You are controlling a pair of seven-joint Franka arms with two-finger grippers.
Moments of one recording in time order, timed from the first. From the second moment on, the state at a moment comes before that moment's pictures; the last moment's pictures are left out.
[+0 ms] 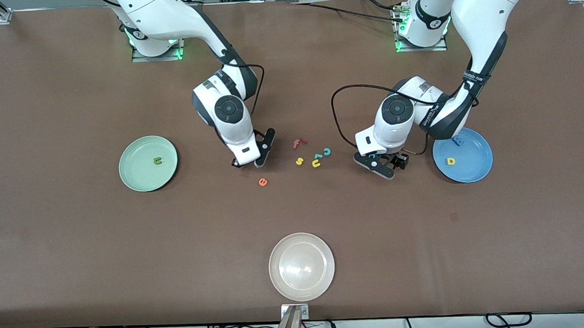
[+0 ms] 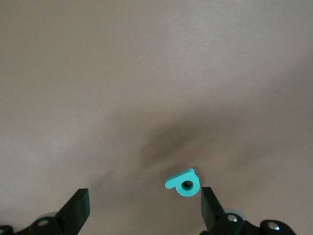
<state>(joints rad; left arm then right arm) 0.04 0.53 -0.50 -2.01 0.51 2.38 -0.13 0.68 0.61 -0.07 -1.89 -0.03 2.46 -0.52</state>
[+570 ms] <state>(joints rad) 0.10 0.53 -0.57 -2.01 0.52 2.38 0.56 0.33 0.39 -0.11 -1.95 -0.03 2.09 -0.44</state>
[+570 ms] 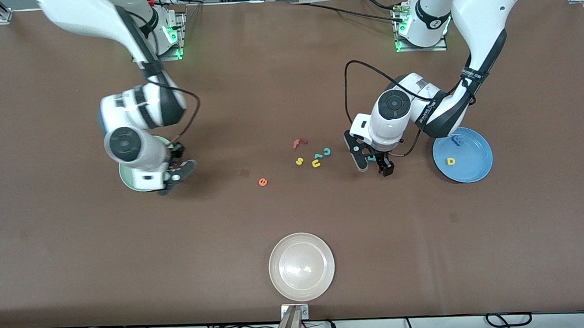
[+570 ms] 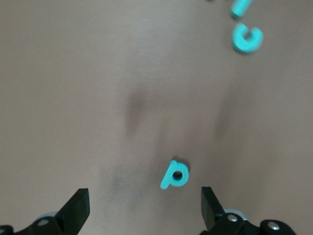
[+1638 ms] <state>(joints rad) 0.12 0.60 -0.59 -2.05 0.55 2.42 0.85 0.27 0.38 -0.07 -2.12 -0.03 2.20 -0.41</state>
